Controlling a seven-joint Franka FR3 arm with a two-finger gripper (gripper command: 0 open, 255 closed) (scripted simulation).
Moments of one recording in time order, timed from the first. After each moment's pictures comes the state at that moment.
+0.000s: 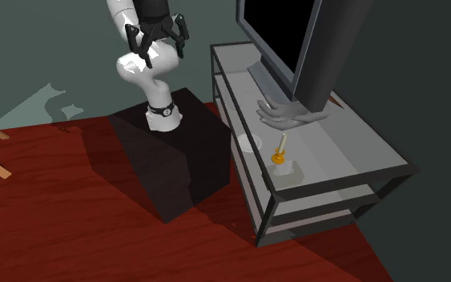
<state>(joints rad) -0.01 -0.78 -0.07 -2.27 -0.04 1.54 -0.10</state>
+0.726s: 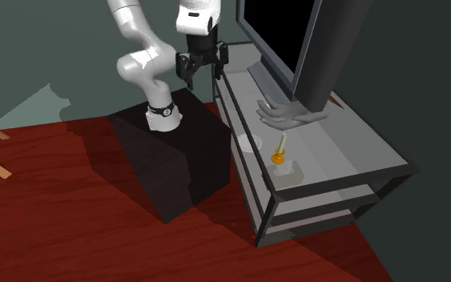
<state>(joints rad) 0.03 -0.51 0.06 -2.21 0.03 1.65 0.07</state>
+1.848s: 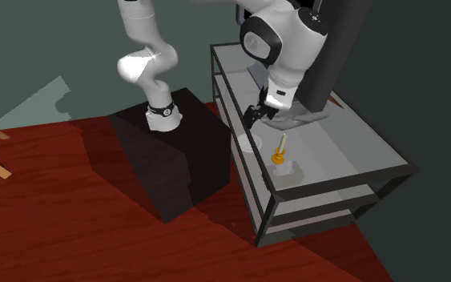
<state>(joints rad) 0.11 0.14 0.20 -1.86 0.04 1.73 0.36</state>
